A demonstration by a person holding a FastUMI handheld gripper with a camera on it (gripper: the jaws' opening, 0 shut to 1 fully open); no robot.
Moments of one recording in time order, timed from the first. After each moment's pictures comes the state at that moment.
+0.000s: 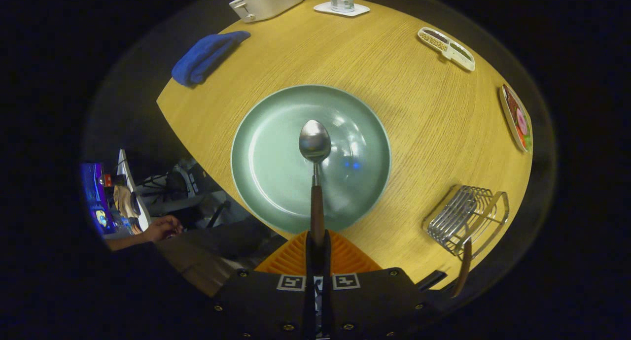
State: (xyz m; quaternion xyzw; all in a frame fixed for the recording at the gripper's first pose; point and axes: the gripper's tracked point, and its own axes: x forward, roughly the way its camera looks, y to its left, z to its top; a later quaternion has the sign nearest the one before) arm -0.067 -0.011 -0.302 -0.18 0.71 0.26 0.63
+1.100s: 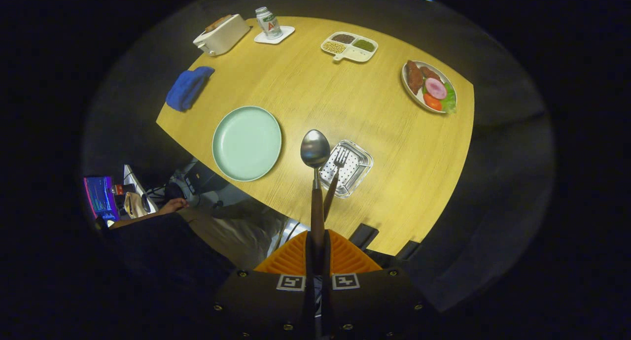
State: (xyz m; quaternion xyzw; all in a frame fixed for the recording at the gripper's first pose) arm -0.038 -0.178 -0.153 -0.13 0.73 0.18 0.65
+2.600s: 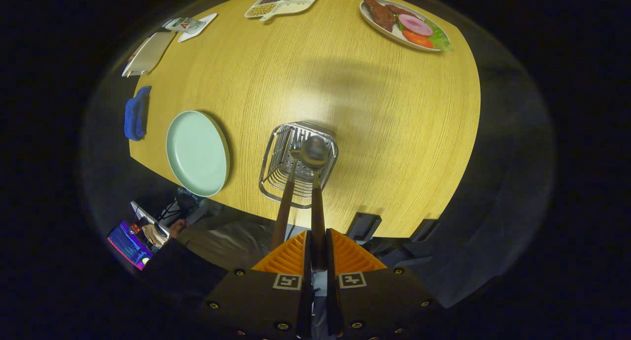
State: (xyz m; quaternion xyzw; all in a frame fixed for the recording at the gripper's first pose) arm -0.006 -0.210 -0.237 -0.05 0.82 0.09 0.56
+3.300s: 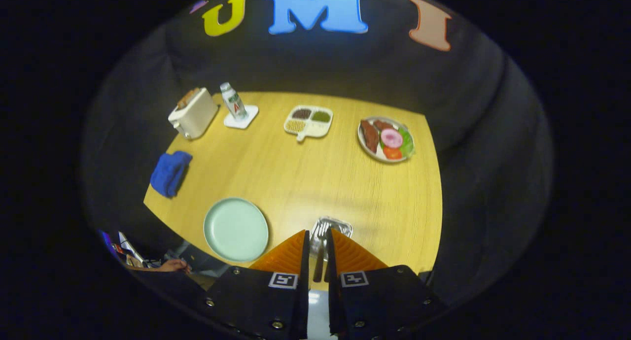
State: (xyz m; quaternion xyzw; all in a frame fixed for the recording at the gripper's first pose) arm 0.053 -0.128 -0.116 -0.04 0.45 0.09 0.89
